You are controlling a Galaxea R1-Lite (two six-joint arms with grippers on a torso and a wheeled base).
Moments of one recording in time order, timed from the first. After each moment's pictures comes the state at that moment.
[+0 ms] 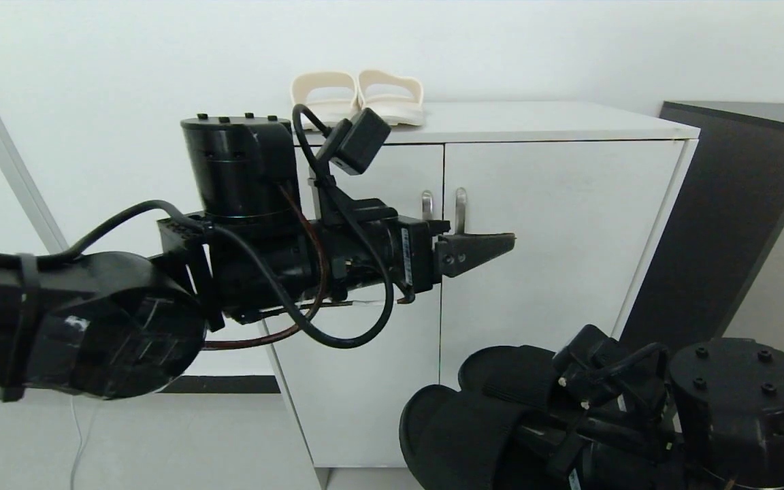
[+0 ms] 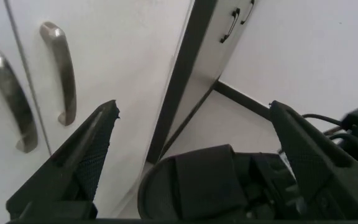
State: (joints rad) left arm -0.66 1.70 -1.09 -0.59 -0.44 -0.20; right arm 0.93 1.53 -0.51 -0.61 -0.14 0.08
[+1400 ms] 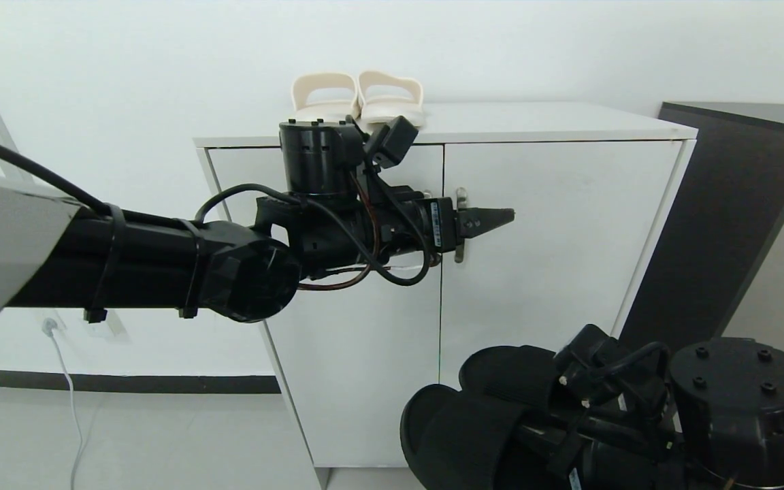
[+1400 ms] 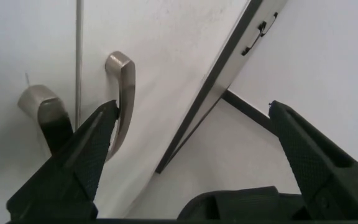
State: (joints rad) left arm -0.58 1.96 -1.37 -0.51 -0.43 -0.26; right arm 0.93 1.53 -0.51 -0.61 -0.14 0.08
